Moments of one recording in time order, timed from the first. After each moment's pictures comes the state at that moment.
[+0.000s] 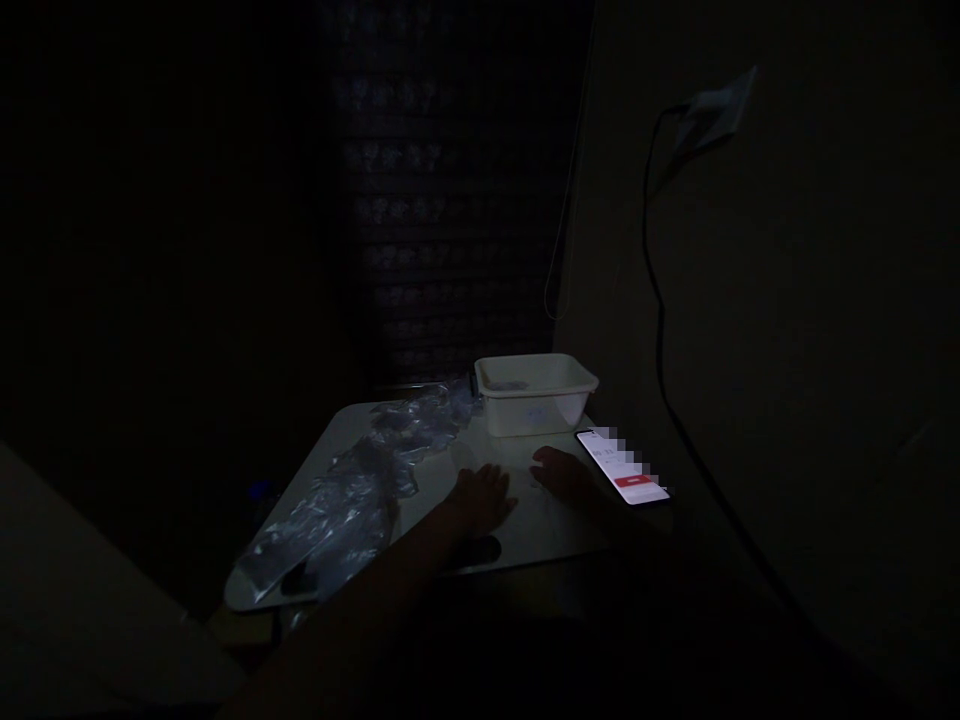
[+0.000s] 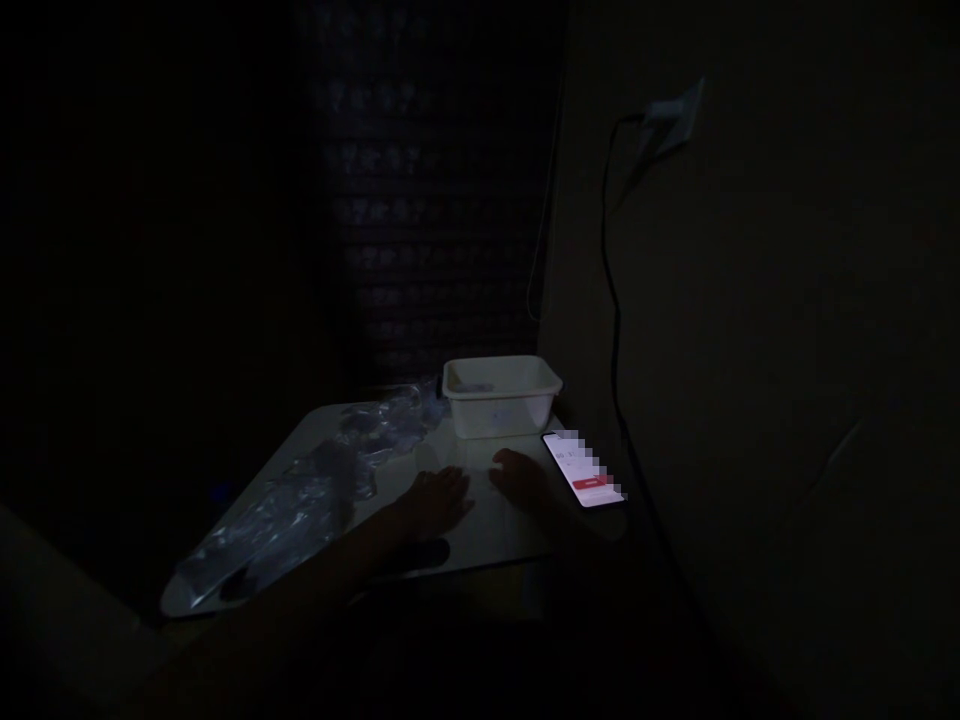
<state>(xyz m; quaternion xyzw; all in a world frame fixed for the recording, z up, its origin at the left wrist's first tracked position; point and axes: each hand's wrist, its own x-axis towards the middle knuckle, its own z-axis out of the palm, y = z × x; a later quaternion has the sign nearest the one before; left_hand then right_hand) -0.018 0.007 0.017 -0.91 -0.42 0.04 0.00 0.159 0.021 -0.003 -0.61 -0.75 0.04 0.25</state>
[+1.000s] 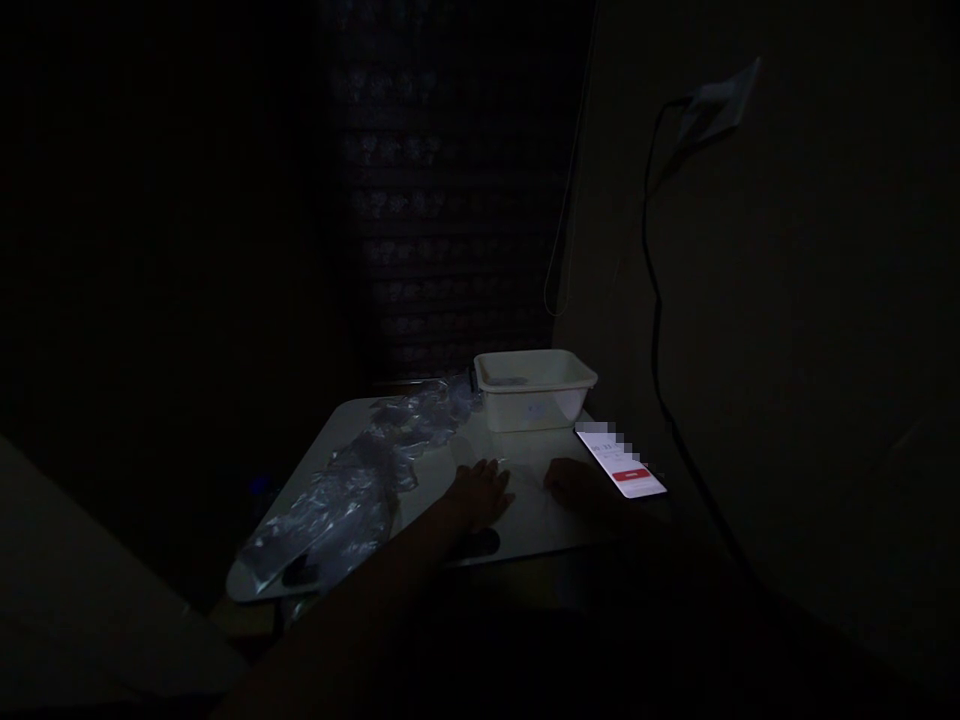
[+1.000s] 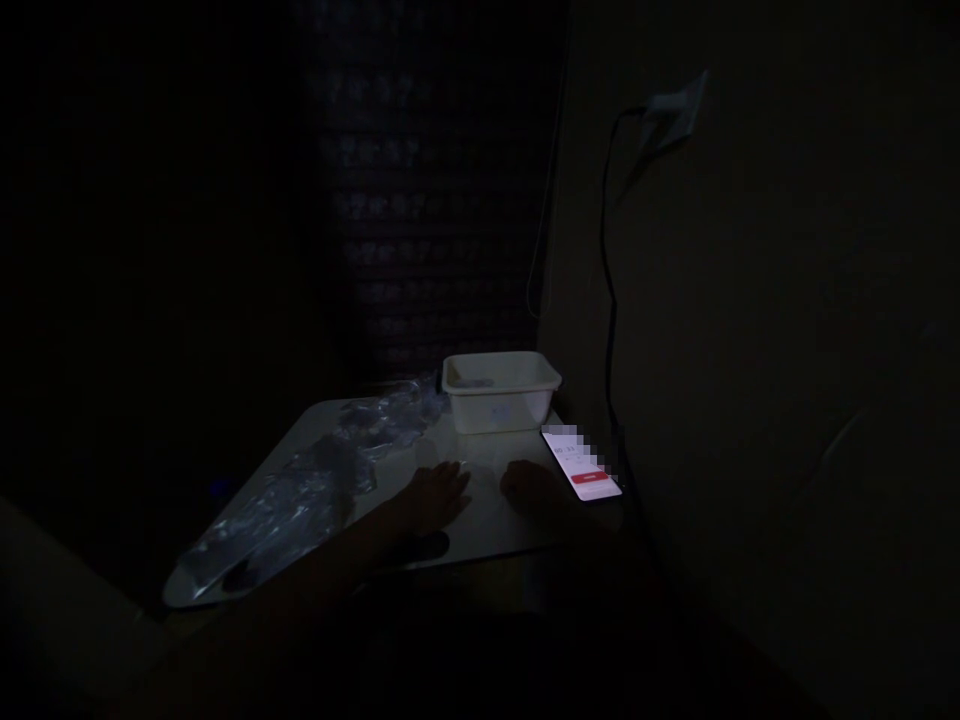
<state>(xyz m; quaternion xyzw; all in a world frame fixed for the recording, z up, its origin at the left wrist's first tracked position) -0.017 0.005 0.019 -0.90 -0.43 0.05 0.01 0.178 -0.001 0.003 -0.53 -0.84 0.00 0.11</state>
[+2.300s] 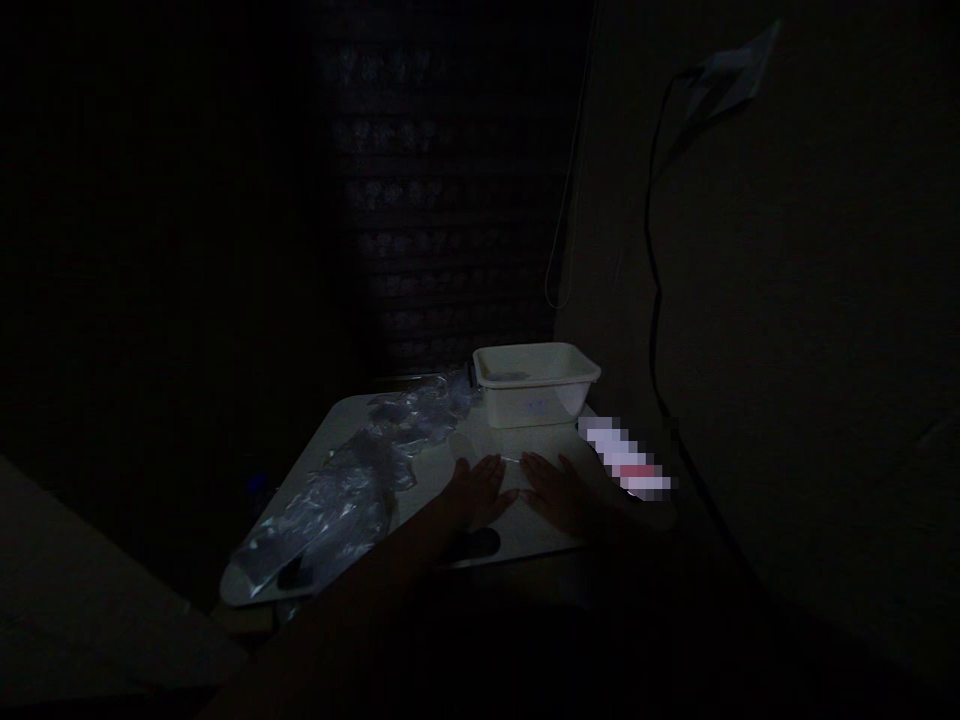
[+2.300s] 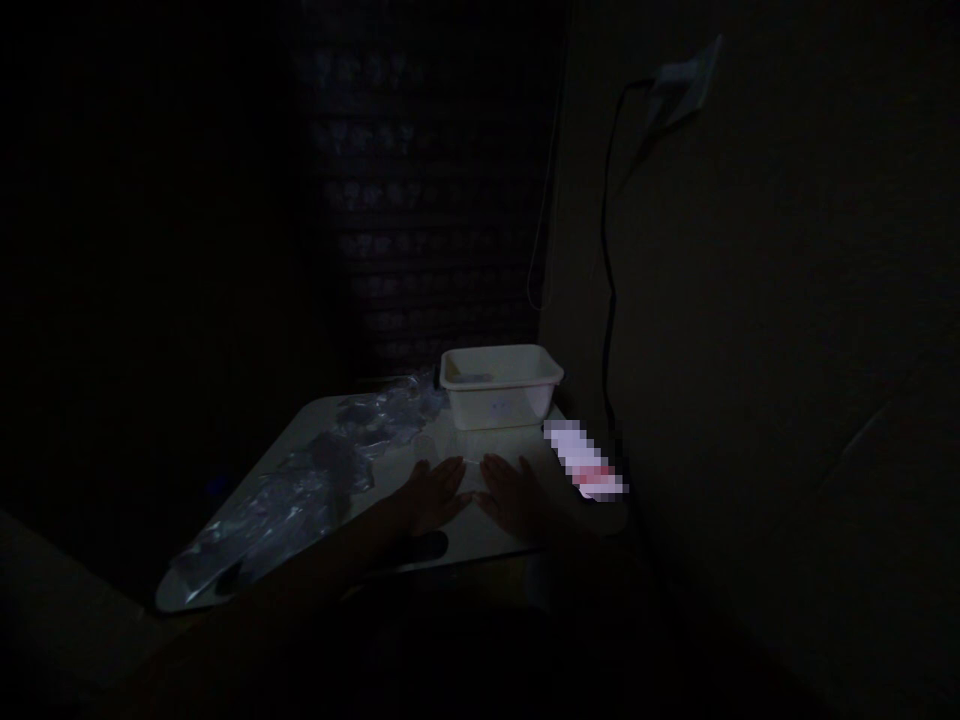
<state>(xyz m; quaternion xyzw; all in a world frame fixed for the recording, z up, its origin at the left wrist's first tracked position) -0.018 0.012 0.009 -0.91 -0.42 0.06 -0.04 0.163 0.014 -0.061 -0.44 -0.86 -0.19 0.18</state>
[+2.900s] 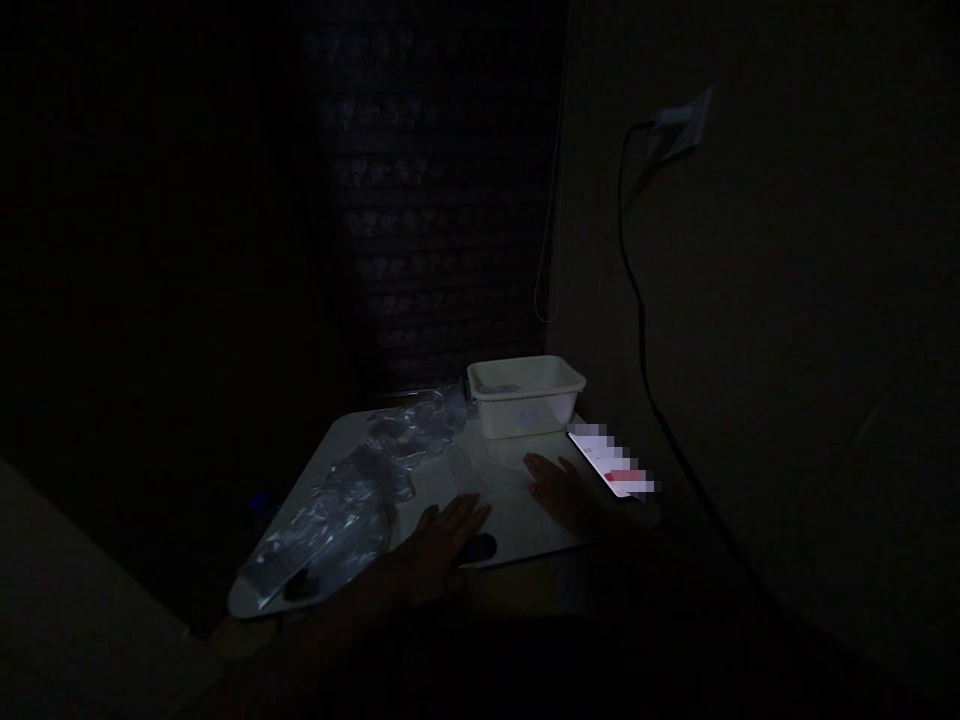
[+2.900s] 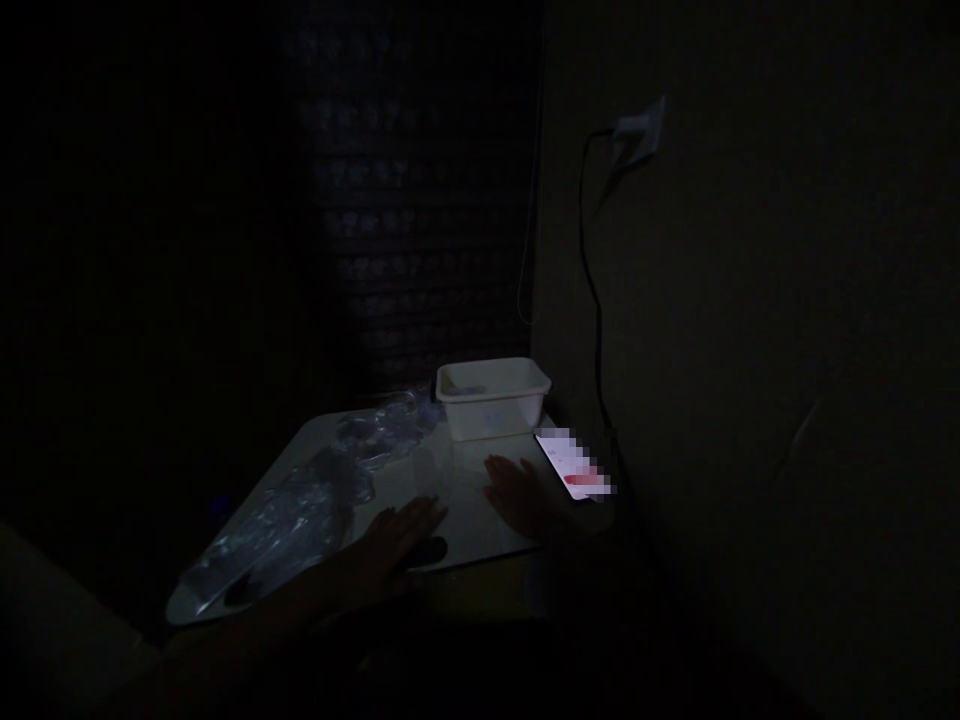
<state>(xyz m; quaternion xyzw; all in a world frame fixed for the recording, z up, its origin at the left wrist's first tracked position) -0.083 -0.039 0.015 -0.93 -0.35 0.04 -0.11 0.172 0.008 -0.048 -0.49 -0.82 -0.22 0.21</state>
